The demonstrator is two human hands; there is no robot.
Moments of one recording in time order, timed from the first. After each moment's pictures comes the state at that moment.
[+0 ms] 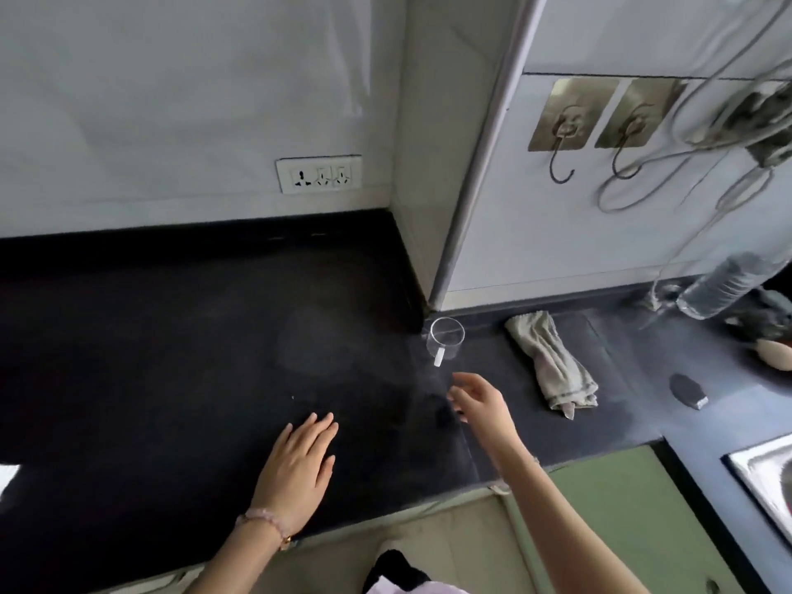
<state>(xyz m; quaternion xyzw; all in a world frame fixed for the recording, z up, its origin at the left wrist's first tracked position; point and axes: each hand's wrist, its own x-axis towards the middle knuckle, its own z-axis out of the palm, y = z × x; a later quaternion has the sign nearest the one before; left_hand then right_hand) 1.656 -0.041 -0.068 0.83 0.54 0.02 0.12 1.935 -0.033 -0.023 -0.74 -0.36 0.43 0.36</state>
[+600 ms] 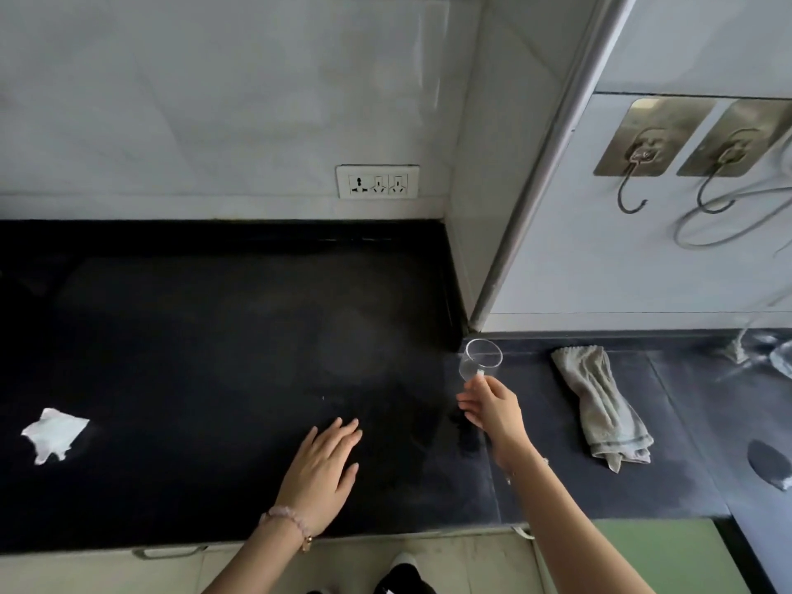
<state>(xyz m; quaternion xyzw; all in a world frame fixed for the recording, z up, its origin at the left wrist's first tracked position) 1.668 -0.046 -0.065 0.80 0.59 0.01 0.16 1.925 0.014 -0.023 -0.68 -0.28 0.52 0.43</state>
